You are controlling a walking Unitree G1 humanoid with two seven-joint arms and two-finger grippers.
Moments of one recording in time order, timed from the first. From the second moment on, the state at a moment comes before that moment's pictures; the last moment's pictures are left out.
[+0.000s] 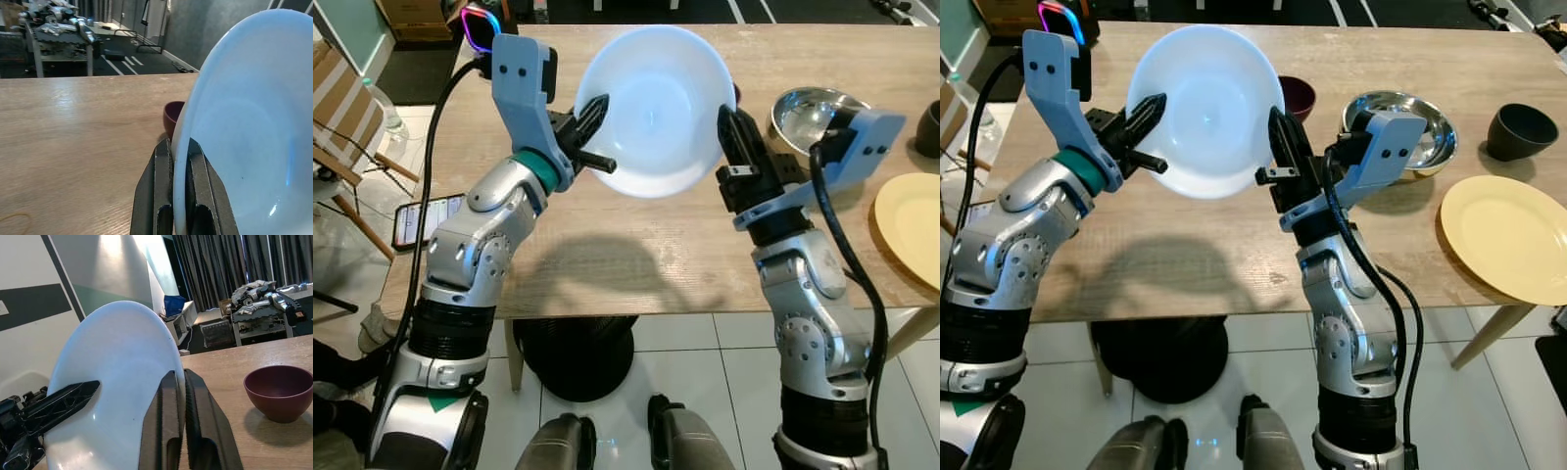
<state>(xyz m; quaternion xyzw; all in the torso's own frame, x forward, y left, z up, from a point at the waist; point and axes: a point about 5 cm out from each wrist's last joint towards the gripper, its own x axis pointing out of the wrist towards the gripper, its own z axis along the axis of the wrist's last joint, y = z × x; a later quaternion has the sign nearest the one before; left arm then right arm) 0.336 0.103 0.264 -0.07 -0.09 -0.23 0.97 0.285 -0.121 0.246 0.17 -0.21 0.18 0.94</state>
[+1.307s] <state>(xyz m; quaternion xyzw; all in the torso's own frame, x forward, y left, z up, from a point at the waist) 0.322 0.089 0.271 -0.02 -0.16 -0.27 0.95 0.299 -0.106 0.220 0.20 -0.14 0.19 0.95</state>
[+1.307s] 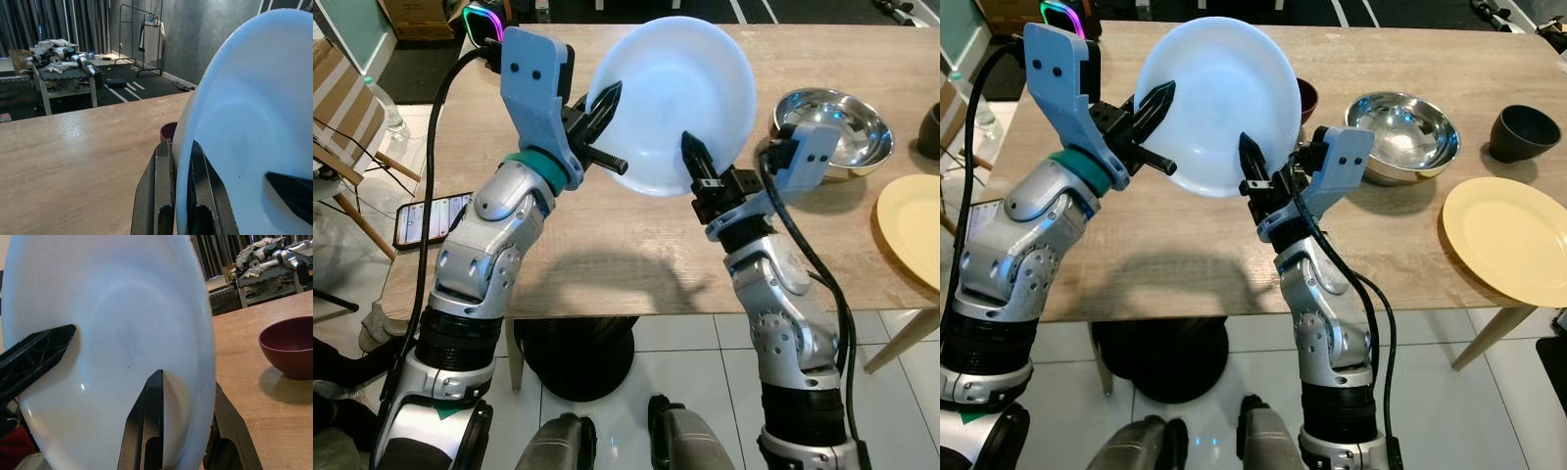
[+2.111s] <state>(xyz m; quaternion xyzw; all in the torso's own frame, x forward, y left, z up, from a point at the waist) 0.318 0.095 0.258 0.01 -0.15 -0.28 0.95 0.299 -0.122 0.218 0.19 -0.15 0.16 0.96</state>
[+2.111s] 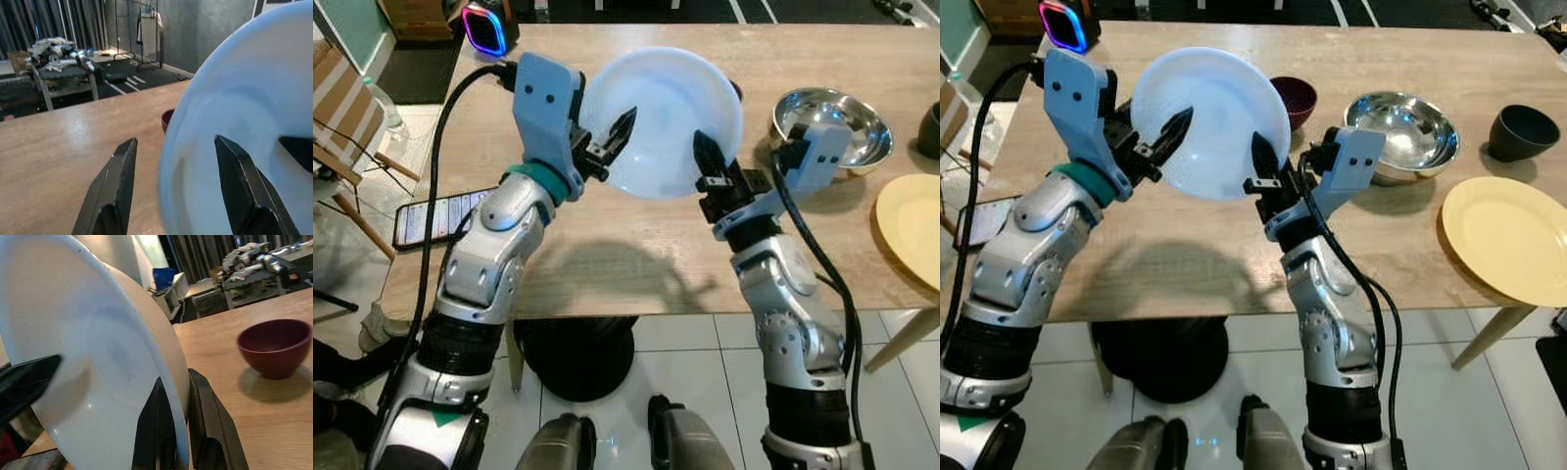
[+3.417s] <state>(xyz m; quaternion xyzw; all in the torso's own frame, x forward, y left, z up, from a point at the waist) 0.294 0.159 0.196 0.06 -0.06 -0.07 0.99 0.279 -0.142 0.186 0.11 -0.14 0.10 0.98</state>
